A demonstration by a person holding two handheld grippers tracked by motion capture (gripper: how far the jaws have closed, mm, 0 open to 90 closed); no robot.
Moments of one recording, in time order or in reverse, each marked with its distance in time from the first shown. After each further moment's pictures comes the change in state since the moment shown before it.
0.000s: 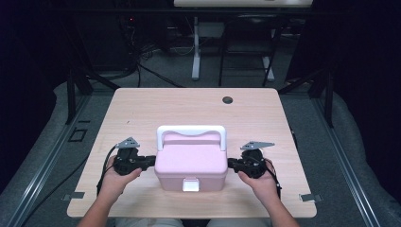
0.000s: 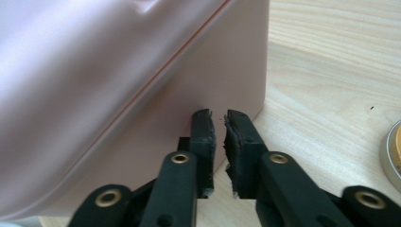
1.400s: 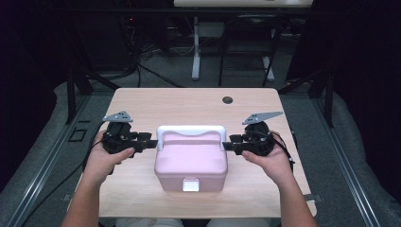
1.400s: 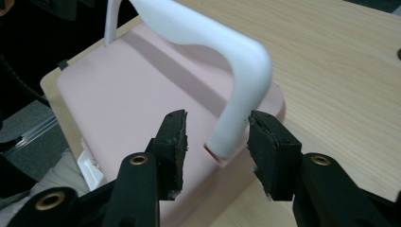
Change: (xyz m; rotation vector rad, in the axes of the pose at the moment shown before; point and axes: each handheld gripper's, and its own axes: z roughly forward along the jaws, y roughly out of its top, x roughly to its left) left arm -0.028 0.083 -0.056 -0.015 -0.050 0.095; right arm 0.028 0.091 -0.060 0.012 0.094 -0.158
